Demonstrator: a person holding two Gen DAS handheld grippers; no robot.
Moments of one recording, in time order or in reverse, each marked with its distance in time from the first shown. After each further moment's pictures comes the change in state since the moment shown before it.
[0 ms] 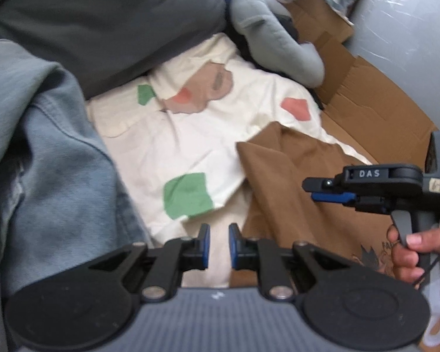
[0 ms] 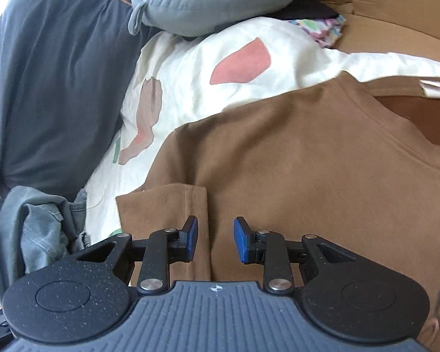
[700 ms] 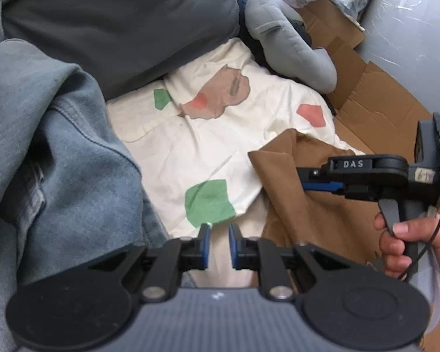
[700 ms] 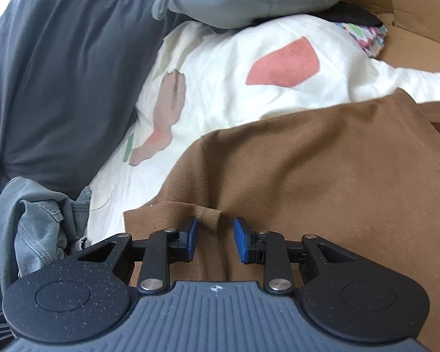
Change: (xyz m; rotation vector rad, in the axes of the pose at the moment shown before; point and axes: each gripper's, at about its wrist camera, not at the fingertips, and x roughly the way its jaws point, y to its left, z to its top) left arm -0.002 0.012 0.003 -0.007 -0.012 0.031; right arm 0.032 0.021 0.012 -0.088 -0.009 0.054
